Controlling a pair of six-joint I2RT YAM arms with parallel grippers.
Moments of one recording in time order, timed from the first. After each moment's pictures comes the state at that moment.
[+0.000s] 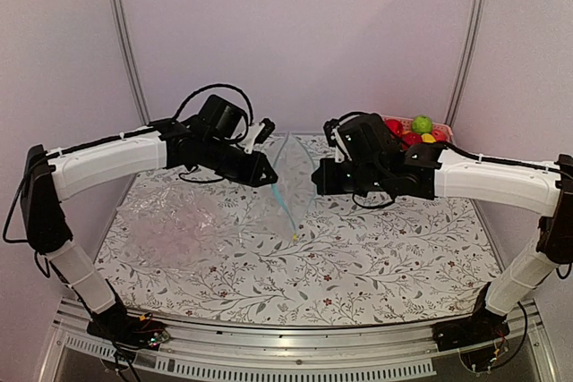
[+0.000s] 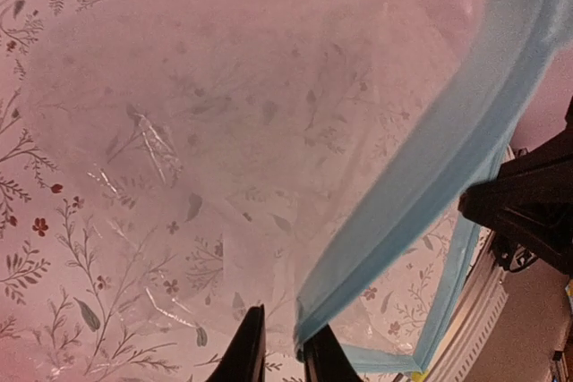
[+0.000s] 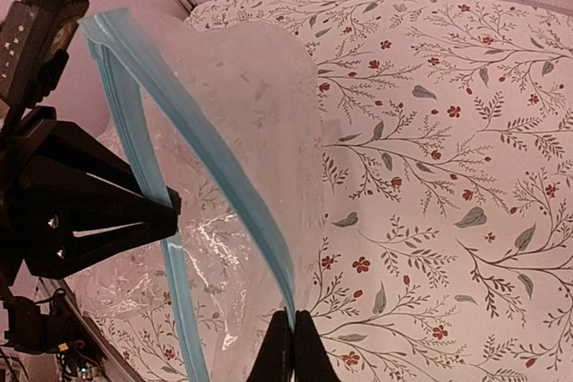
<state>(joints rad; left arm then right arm) -0.74 1.64 1.37 -0.51 0.23 -0.30 0.95 1.57 1.28 -0.33 0.18 0.62</state>
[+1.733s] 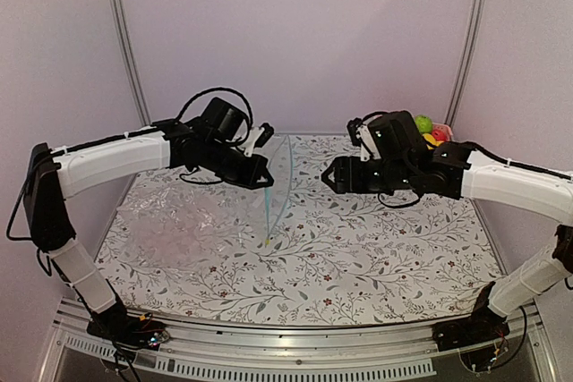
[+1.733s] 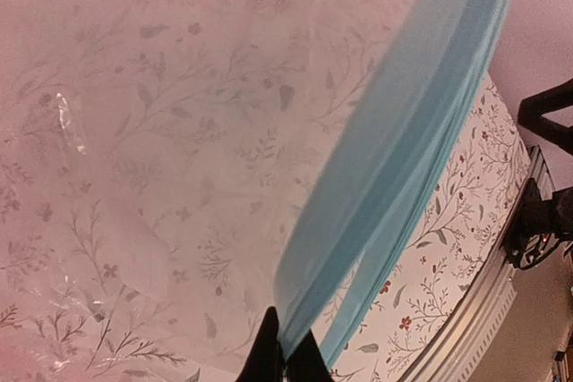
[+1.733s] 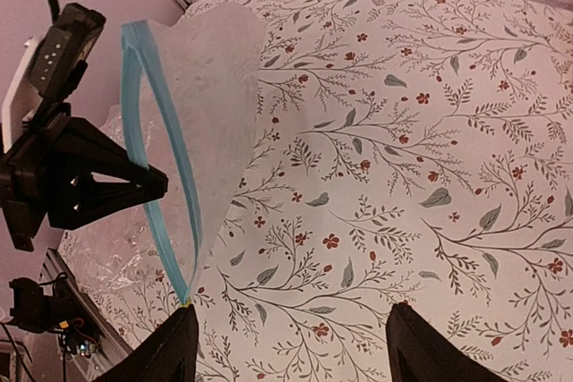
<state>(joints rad) -0.73 1.67 1.38 -0.54 0.24 -0.30 0.87 1.46 1.18 -0.36 0.10 0.60</state>
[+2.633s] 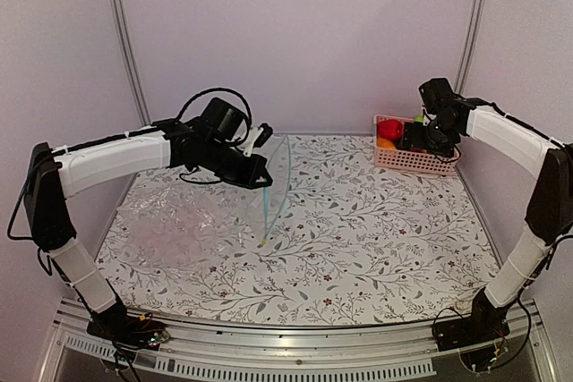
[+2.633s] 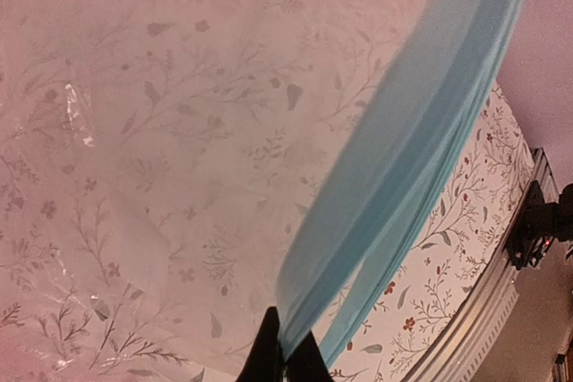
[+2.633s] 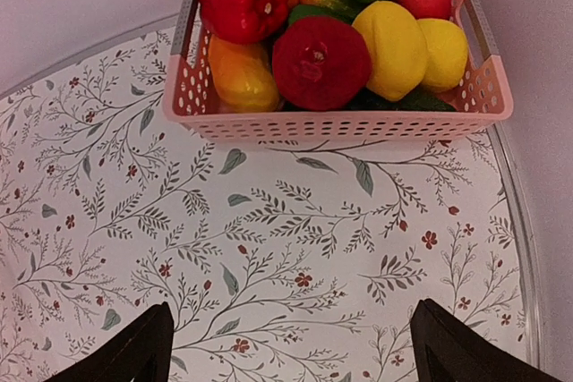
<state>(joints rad) -0.72 1.68 1.38 -0.54 0.24 -0.30 0.29 1.65 1.46 -0.73 0.25 0.41</state>
